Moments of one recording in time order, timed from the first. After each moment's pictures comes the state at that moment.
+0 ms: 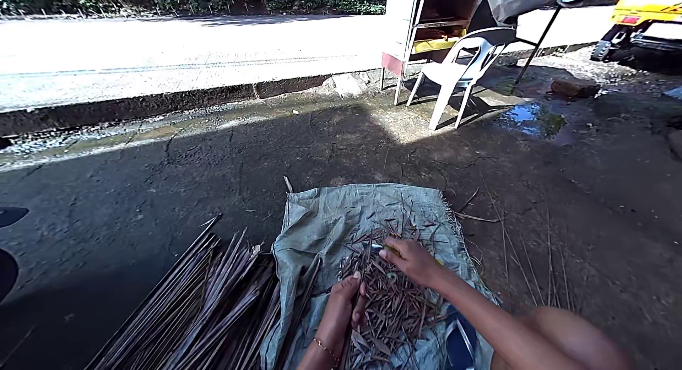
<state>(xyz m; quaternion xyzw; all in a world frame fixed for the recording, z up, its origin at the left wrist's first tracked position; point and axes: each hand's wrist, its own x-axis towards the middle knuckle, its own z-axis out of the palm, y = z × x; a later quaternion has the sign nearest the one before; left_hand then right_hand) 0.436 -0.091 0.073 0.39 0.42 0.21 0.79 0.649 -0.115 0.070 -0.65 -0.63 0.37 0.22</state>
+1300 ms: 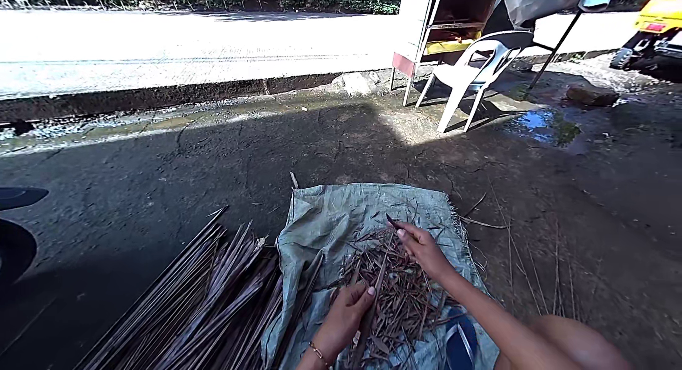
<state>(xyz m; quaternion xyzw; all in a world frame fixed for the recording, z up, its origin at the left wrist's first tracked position) 0.420 -0.091 0.083 0.58 0.40 0.08 0.71 0.645 -0.113 0.065 -0.64 -0.43 0.43 0.47</state>
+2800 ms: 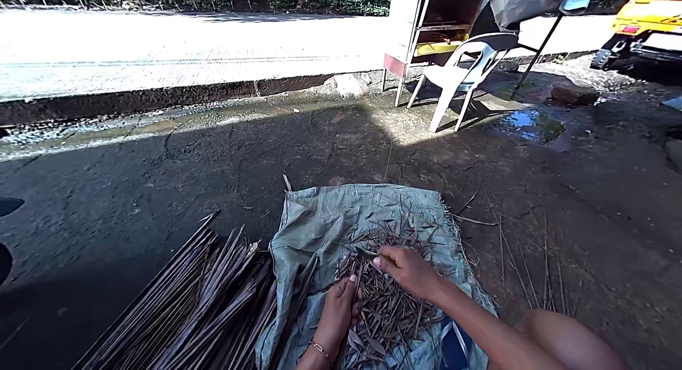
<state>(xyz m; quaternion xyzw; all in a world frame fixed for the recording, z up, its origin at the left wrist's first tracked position) 0.434 -0.093 0.070 0.47 0.48 0.19 0.71 0.633 -0.122 0.086 -0.65 -0.61 0.40 0.21</state>
